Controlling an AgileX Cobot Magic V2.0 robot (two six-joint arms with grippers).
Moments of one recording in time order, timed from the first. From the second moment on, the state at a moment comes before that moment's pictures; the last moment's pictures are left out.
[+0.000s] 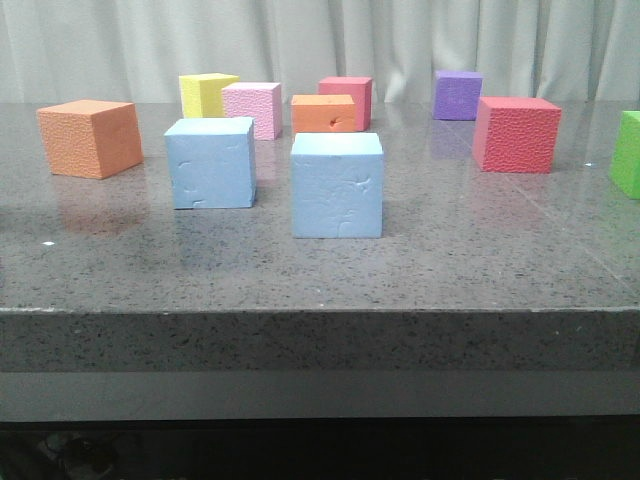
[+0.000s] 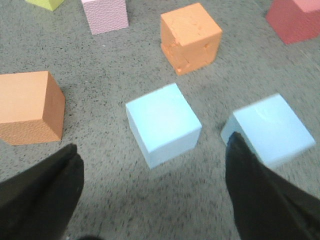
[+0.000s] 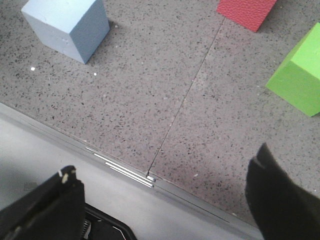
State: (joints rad) left arm -0.59 1.27 -1.17 0.19 0.66 -0.26; right arm 0.43 0.83 -0.90 -0.03 0.93 0.05
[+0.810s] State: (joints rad) left arm -0.61 1.81 -1.51 0.22 0.84 -0.47; right arm 0.43 0.83 -0.90 -0.03 0.93 0.05
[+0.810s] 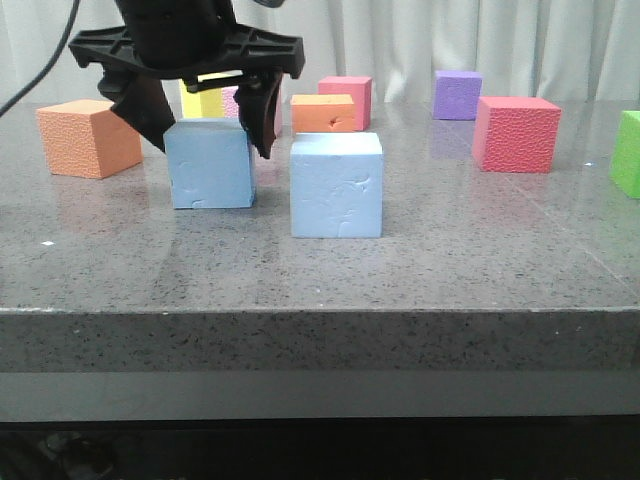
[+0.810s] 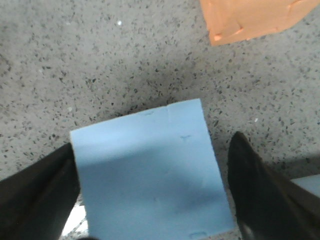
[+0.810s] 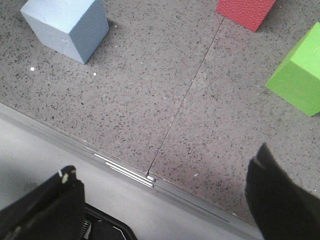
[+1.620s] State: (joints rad) left arm -0.61 1.82 -1.69 0.13 0.98 -0.05; right arm 0.43 0.83 -0.90 -0.03 0.93 0.05
